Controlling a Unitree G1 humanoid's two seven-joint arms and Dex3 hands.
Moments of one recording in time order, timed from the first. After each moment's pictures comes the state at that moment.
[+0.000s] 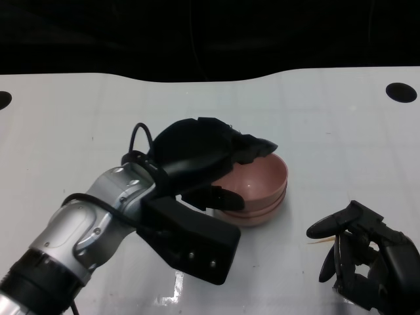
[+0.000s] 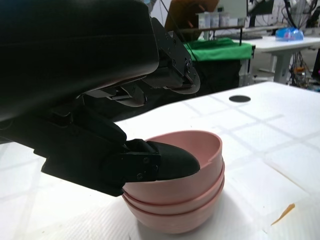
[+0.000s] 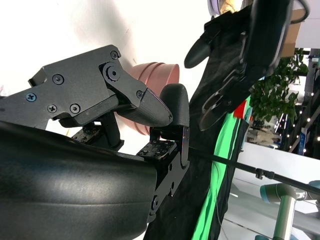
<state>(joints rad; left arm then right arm) -0.57 0.31 -0.51 0.22 0.76 -0.29 -0.12 0.28 -0.03 0.07 -0.16 -0.02 -0.25 0.07</state>
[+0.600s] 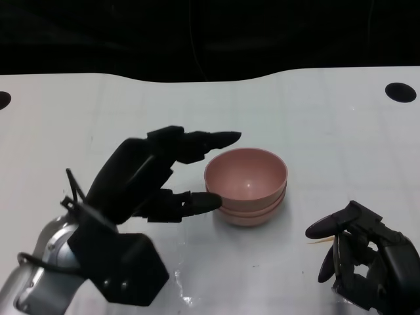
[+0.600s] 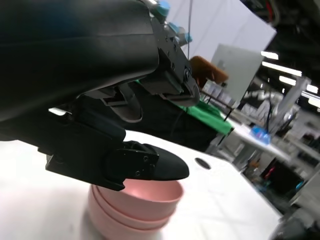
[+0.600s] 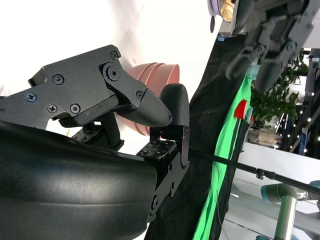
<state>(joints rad) -0.29 0.28 -0.26 0.19 0.37 -0.55 0.00 0.28 -0.03 0.08 -0.16 -0.02 -0.24 0.07</state>
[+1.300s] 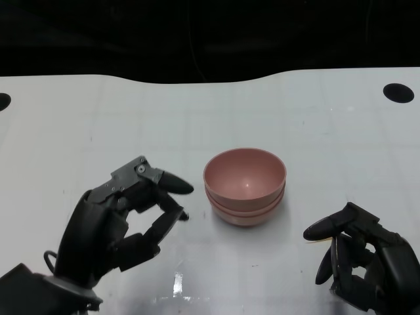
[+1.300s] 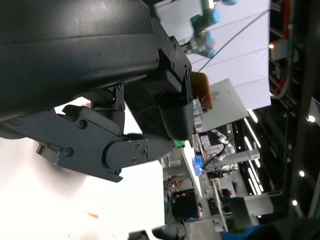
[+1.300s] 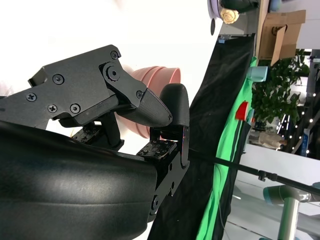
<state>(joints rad) 0.06 0.13 -0.13 -0.01 -0.26 -0.47 -0.25 0.28 -0.03 0.08 -0.17 -0.02 -0.22 0.08</state>
